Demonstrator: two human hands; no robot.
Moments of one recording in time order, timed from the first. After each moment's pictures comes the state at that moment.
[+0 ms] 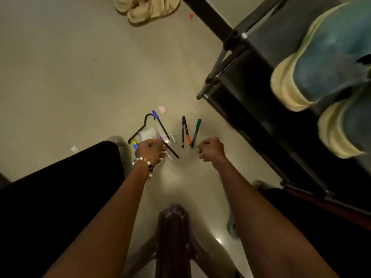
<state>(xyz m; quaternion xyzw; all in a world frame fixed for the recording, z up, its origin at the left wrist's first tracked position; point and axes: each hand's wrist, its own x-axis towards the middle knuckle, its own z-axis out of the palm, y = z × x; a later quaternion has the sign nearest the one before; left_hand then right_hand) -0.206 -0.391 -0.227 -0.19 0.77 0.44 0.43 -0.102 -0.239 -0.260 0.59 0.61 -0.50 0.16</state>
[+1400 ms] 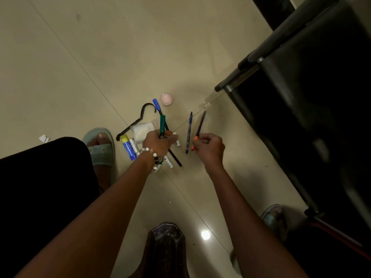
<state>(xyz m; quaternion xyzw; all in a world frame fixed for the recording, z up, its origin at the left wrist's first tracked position) -0.237 -0.361 -0.374 -0.16 0.77 0.42 0.45 -0.144 -0.247 -0.385 0.59 0.61 -0.52 0.05</state>
